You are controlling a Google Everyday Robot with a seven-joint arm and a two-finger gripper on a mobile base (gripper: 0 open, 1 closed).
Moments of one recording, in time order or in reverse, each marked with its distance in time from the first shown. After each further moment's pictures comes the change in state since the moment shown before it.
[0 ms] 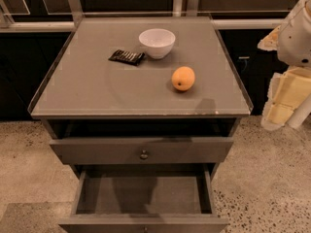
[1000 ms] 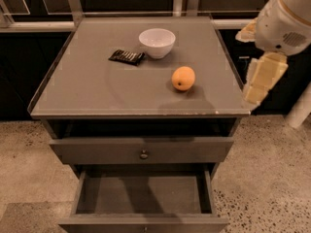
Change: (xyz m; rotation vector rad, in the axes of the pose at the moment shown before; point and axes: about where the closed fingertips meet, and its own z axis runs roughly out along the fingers) arm -0.027 -0.040 0.023 -0.024 -0.094 -0.058
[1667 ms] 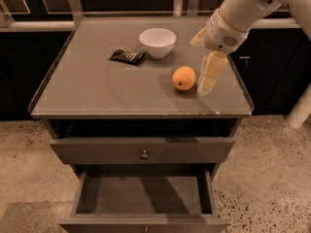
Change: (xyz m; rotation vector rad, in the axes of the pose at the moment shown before) arm -0.059 -0.075 0.104 -0.122 -0.153 -0.108
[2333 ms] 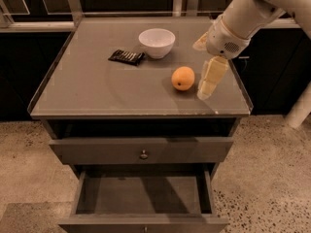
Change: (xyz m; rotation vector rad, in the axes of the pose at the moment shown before) arm 0.002 0.003 0.010 0.011 -0.027 0.029
